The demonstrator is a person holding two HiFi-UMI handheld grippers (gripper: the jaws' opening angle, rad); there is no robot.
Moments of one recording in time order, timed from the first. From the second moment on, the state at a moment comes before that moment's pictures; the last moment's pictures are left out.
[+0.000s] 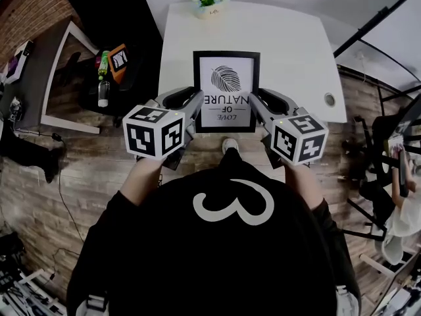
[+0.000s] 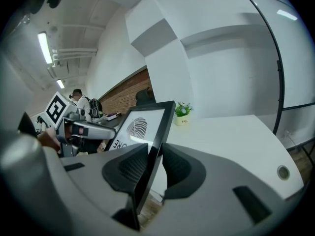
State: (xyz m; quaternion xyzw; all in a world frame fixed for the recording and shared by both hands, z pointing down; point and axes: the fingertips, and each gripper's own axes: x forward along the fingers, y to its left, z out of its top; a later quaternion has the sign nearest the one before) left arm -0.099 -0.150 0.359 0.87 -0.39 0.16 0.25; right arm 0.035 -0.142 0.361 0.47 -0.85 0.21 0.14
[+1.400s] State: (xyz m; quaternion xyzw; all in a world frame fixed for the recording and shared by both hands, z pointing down) left arm -0.105 -0.138 0.339 0.88 -0.39 0.14 0.23; right arm 0.032 -0.133 0.340 0.47 -0.86 0.20 0.09
